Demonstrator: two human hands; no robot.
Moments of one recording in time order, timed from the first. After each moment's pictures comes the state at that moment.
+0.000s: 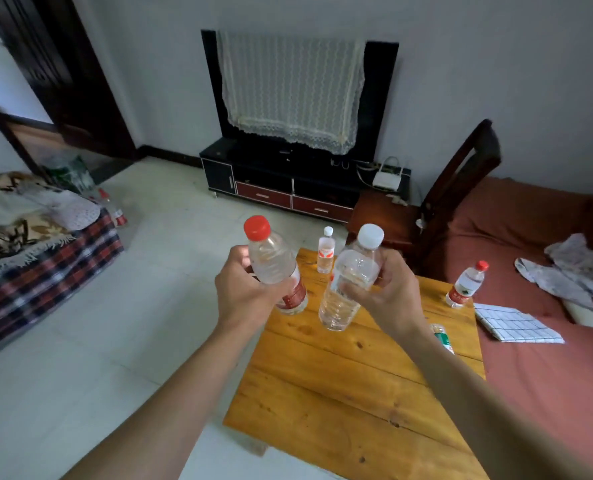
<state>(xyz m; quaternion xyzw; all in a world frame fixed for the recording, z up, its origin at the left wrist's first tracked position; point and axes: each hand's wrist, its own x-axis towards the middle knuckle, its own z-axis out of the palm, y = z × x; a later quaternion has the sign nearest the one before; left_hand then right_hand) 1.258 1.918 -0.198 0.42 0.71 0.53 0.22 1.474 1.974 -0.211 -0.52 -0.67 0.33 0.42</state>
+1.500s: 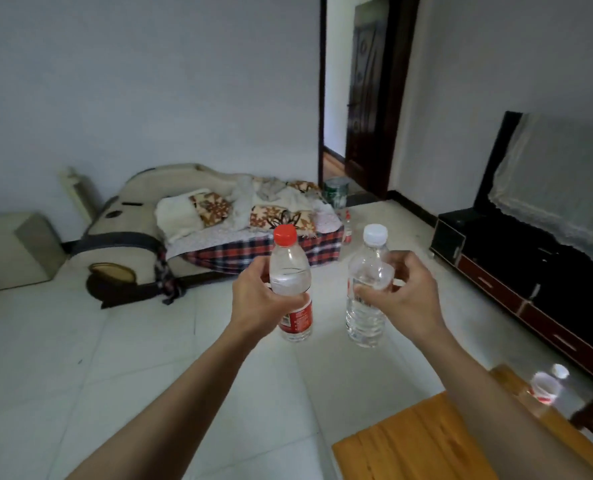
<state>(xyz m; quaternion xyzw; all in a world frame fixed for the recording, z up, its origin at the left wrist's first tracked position) 1.156 1.721 -0.111 0.16 0.80 0.57 0.00 1.263 1.930 -0.106 -0.16 -0.79 0.50 0.32</state>
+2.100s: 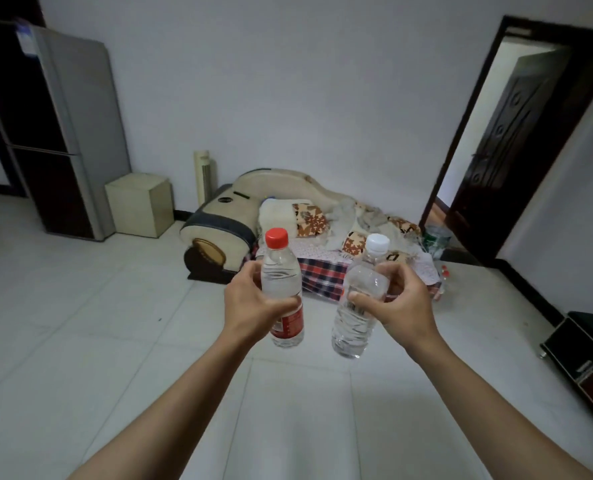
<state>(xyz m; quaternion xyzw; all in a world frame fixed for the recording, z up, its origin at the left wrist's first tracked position) 1.031 1.479 -0.121 0.03 0.78 0.60 -0.16 1.050 1.718 -0.095 0.03 -0.82 0.53 0.20</state>
